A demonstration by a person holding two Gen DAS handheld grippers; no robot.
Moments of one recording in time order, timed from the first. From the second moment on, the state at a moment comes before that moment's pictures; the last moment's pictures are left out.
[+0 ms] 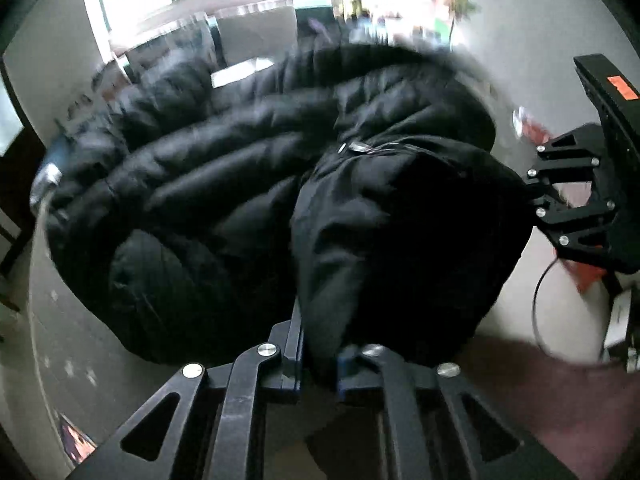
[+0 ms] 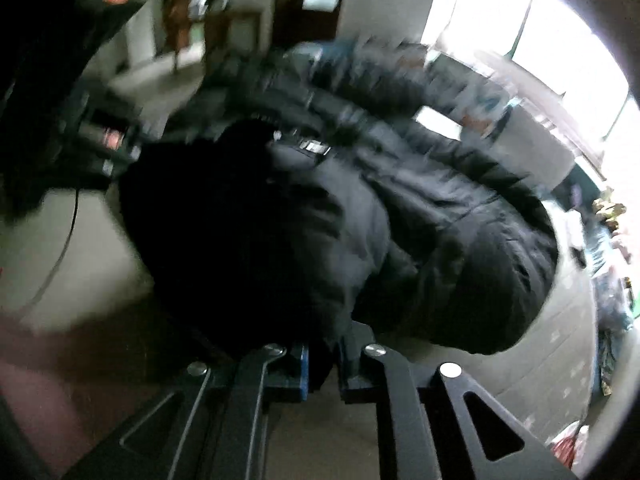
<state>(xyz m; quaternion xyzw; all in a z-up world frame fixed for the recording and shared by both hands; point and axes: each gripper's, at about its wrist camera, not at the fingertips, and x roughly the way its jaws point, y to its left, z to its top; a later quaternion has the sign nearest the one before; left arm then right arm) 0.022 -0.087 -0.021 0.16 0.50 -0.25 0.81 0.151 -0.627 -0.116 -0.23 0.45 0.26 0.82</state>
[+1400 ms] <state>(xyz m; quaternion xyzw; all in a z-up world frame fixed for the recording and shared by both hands) 0.394 0.161 0.000 -0.11 0.56 -0.08 0.82 0.522 -0.683 -0.101 0.00 0.57 0.25 0.78</state>
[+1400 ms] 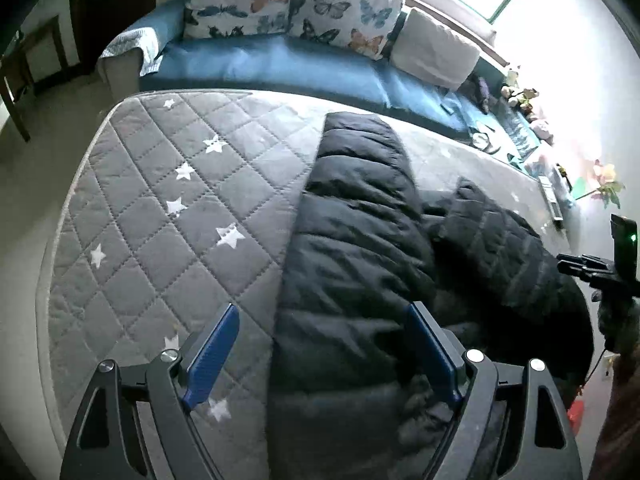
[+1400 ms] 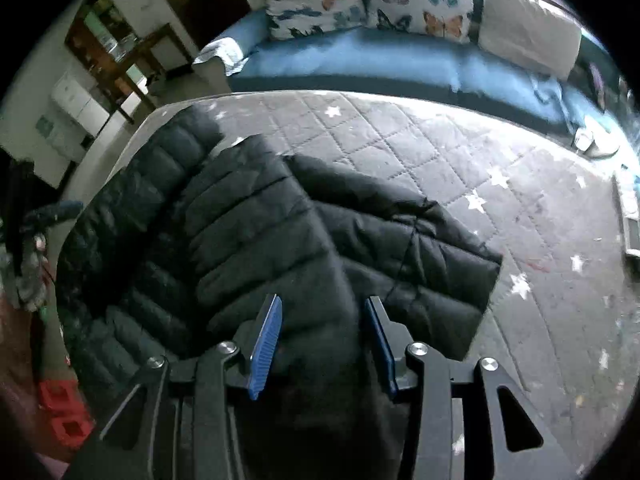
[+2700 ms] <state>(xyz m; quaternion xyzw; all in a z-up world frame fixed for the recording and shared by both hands) 0.287 0.309 0.008 -0.25 0.57 0.12 0.78 0.418 -0.799 -0.030 -0.02 0.48 0.09 0.87</state>
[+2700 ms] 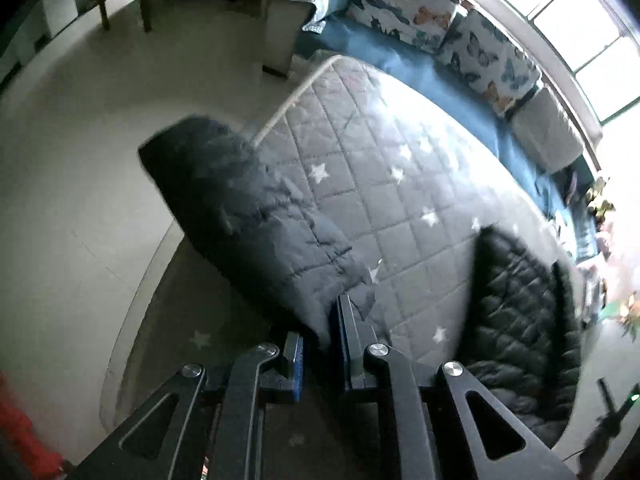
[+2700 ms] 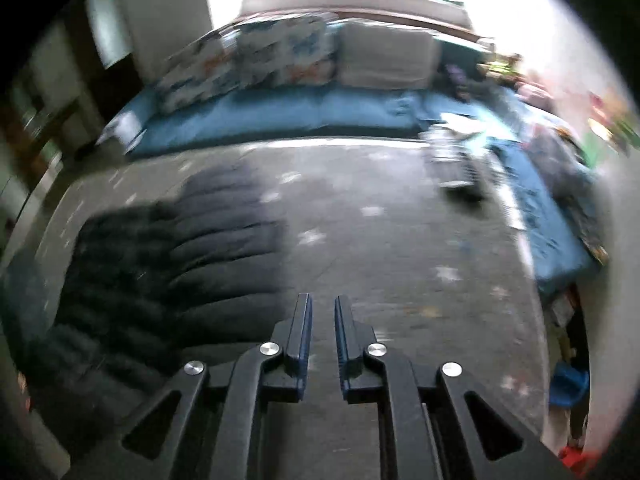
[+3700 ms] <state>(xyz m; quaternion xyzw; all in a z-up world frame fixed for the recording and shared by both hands) 0.331 0.095 -0.010 -0.17 0.57 -0.10 0.80 0.443 -0.843 -0.118 -0.01 0.58 -0.02 0.81</state>
